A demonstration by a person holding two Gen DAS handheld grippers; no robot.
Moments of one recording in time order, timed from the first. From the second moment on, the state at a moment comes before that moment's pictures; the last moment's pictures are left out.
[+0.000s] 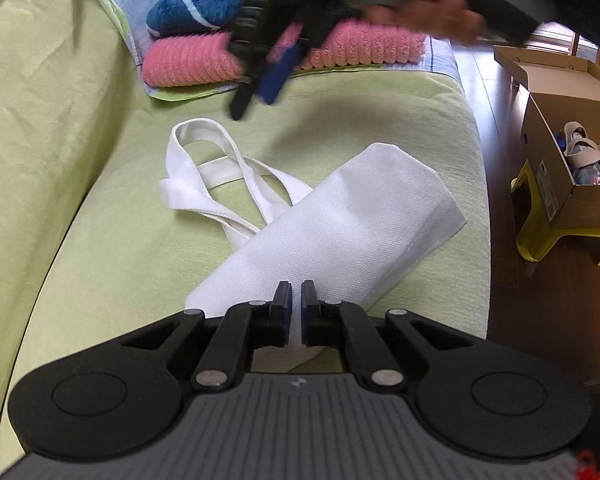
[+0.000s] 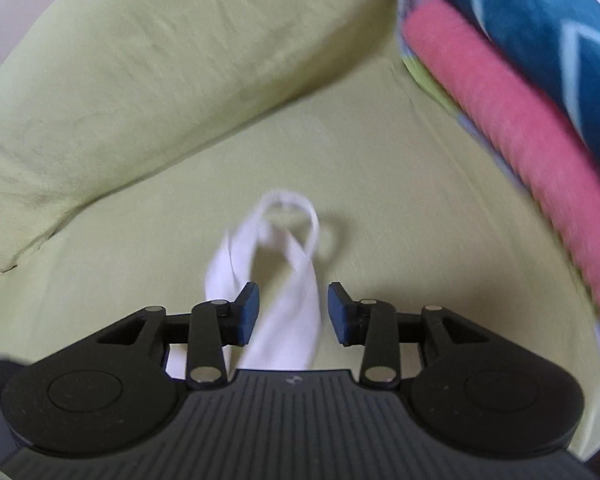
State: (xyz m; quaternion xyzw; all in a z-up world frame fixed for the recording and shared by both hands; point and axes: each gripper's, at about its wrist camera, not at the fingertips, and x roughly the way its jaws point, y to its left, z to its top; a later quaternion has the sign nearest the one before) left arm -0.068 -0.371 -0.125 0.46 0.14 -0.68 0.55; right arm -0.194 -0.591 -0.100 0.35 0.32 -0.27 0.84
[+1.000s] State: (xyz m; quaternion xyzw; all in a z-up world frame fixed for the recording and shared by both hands) left arm -0.068 -0.370 -0.121 0.47 0.15 -0.68 0.55; right arm -0.210 -0.581 -0.107 0.26 0.33 -0.38 0.82
